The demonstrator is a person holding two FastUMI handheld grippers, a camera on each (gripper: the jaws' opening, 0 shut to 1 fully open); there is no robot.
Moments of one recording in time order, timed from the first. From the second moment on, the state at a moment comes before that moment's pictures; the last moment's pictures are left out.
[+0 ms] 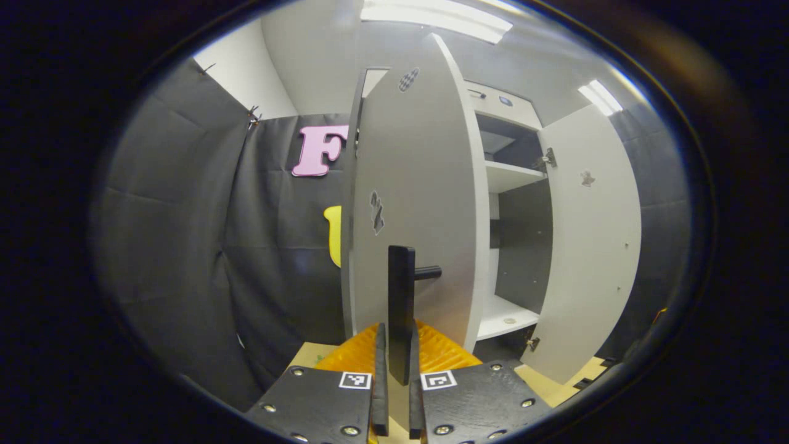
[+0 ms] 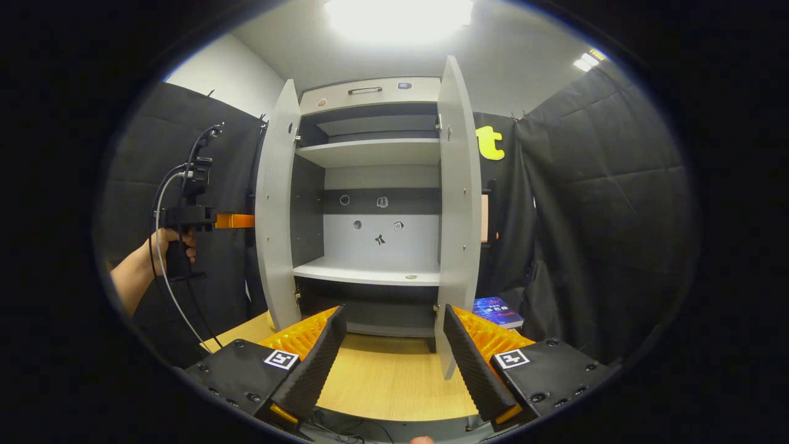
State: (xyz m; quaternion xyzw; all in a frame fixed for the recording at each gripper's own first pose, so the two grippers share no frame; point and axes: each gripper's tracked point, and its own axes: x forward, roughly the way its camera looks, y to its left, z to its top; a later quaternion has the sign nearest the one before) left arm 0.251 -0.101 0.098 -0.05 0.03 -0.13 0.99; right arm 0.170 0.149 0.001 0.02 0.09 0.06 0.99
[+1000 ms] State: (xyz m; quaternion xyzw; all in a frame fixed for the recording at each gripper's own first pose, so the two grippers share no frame) left arm 0.238 -0.035 0.102 -0.05 0.01 -0.05 1.00; right arm 0.186 0.174 0.005 0.00 0.10 0.09 0.99
